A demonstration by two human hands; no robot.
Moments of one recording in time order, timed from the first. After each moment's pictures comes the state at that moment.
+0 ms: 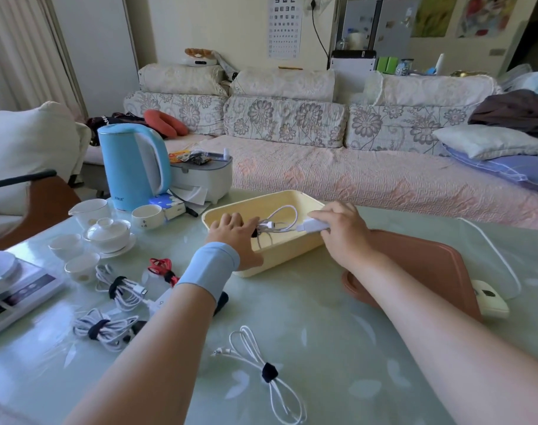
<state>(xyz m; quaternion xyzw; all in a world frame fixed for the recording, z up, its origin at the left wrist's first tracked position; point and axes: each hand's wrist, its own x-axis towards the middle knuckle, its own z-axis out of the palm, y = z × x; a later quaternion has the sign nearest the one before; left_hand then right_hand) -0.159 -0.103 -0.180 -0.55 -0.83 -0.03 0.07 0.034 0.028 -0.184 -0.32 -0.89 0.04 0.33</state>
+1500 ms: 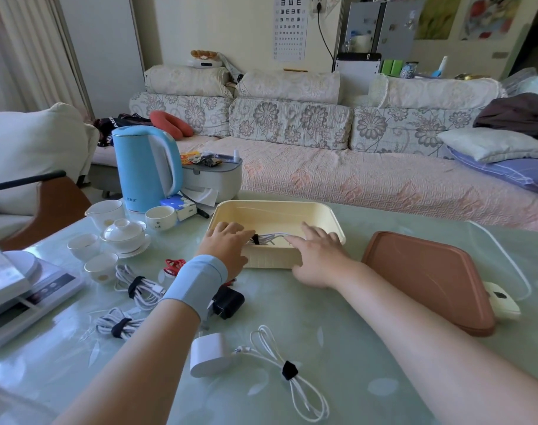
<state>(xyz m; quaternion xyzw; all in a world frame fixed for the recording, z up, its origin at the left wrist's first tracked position) -0.195 -0.140 -0.192 -0.59 -0.80 -0.05 0.09 -0.009 -0.032 -0.182 -0.34 -0.94 0.01 0.01</state>
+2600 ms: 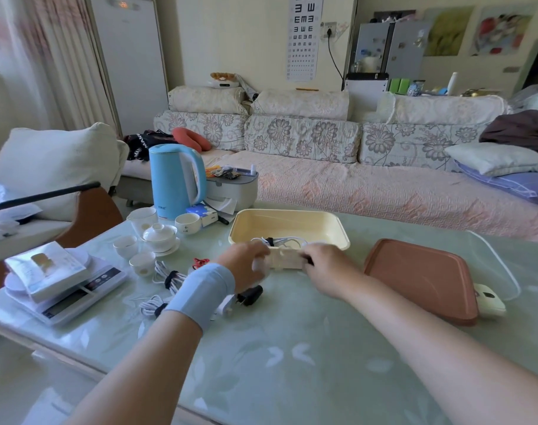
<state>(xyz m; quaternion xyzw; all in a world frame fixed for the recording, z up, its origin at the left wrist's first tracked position) -0.144 -0.220 -0.144 -0.57 -0.80 -0.19 -0.08 0.017 -0.090 -0.166 -0.30 -0.93 0.13 0.16</state>
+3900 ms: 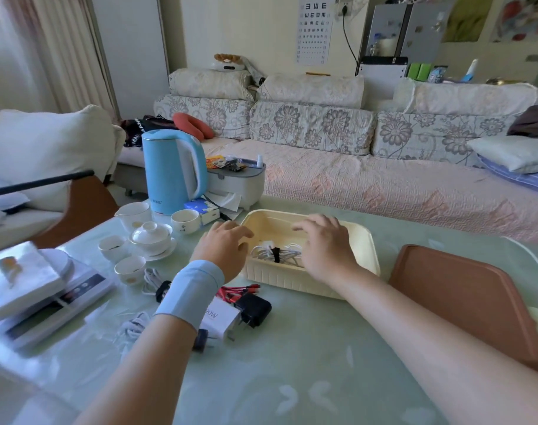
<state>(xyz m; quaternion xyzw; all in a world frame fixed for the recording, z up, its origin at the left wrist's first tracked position) -0.228 -0.168 -0.176 -0.53 -0.82 -0.22 0.07 -0.055 -0.043 -0.170 -0.31 -0.91 0.06 0.26</state>
